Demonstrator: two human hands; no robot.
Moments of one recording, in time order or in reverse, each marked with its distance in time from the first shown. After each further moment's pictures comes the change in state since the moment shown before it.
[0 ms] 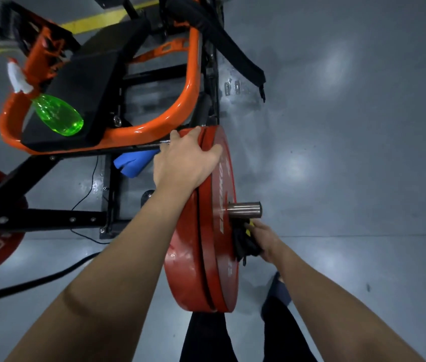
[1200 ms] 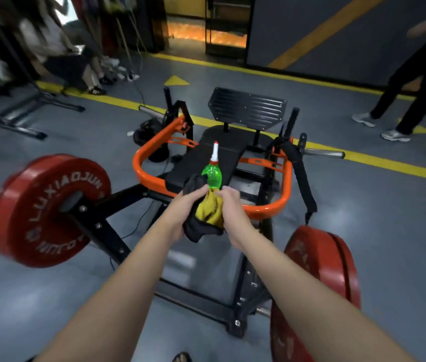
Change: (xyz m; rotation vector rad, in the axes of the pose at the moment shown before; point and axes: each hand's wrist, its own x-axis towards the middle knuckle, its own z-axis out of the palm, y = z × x) left_hand -0.055 -0.355 -0.161 -1.715 -0.145 -0.092; right_hand -0.232 -0.148 0.455 -0.342 -0.099 -0.652
